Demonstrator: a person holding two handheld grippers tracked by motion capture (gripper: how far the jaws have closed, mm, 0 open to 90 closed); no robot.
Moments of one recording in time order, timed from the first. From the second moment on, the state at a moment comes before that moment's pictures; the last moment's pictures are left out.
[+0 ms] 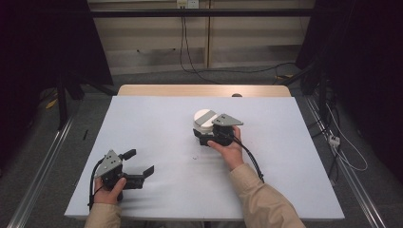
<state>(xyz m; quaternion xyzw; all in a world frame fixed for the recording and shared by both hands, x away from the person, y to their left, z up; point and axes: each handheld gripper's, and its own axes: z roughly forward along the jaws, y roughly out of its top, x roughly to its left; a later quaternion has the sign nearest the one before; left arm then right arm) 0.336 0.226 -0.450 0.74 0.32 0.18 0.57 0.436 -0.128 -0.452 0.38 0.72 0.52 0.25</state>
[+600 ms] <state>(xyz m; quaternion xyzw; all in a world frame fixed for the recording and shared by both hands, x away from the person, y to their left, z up) 0.337 0.225 -0.451 0.74 0.31 0.18 0.57 0.437 -0.126 -0.457 0.38 0.73 0.52 0.24</state>
